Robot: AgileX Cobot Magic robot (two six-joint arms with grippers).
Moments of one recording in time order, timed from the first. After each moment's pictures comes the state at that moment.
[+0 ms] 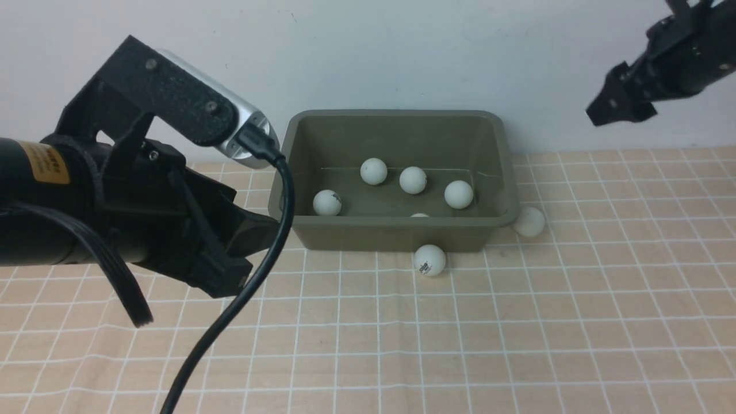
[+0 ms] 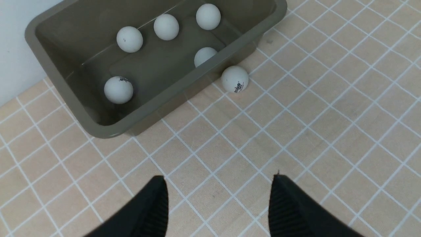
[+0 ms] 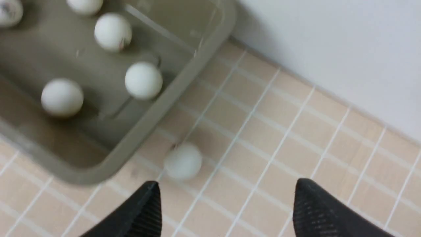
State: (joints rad) right arm 0.01 1.79 -1.67 0.34 1.08 -0.67; left arm -0.44 1.08 -0.99 -0.29 0.70 0.42
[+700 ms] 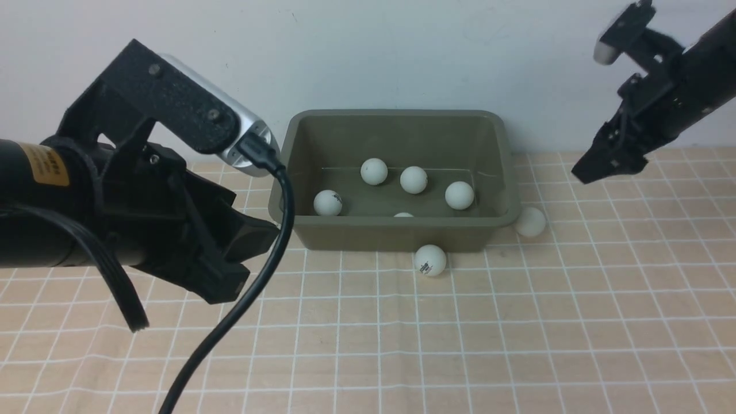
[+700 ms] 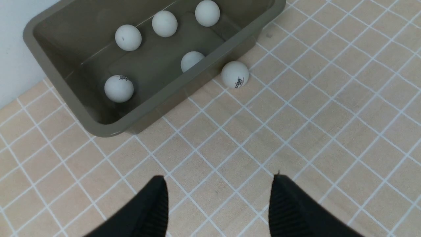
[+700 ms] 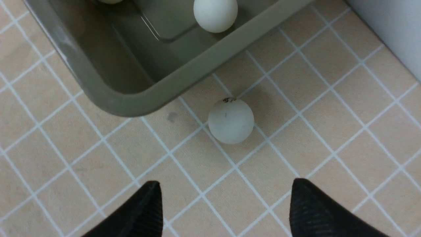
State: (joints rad) right arm 0.00 1.92 -1.67 0.44 1.17 -1.00; left arm -0.44 1.08 -0.99 -0.29 0.72 0.44
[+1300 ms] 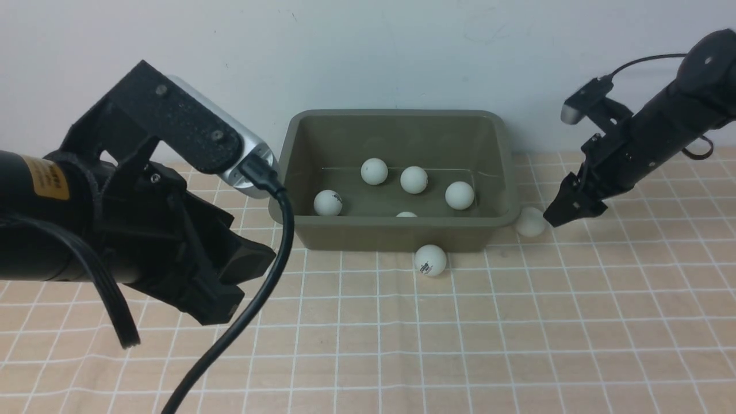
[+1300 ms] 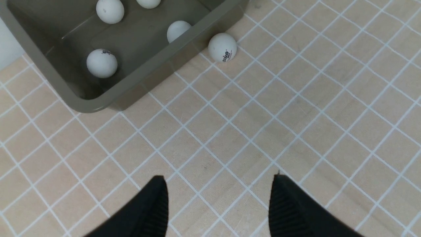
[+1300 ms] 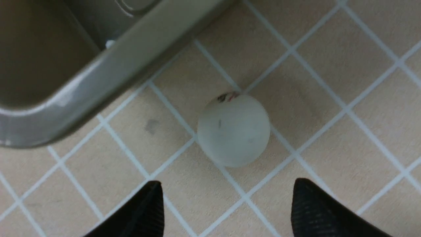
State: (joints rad) right arm 0.00 2.13 -1.69 0.50 1.10 -1.02; left arm -0.44 1.08 -0.99 -0.29 0.78 0.45
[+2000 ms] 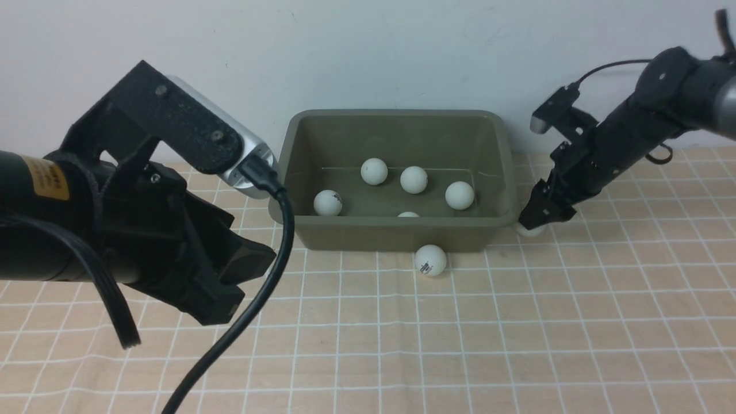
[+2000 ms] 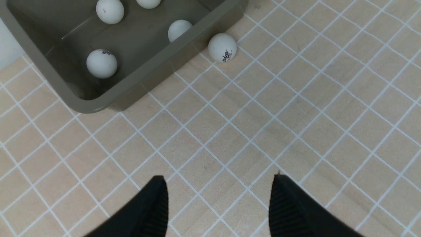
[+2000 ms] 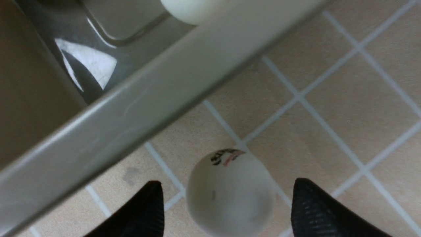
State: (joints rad) right arm 0.06 2.23 -1.75 0.49 1.04 -1.02; left arm -0.44 1.08 -0.99 -0.29 0.78 0.45
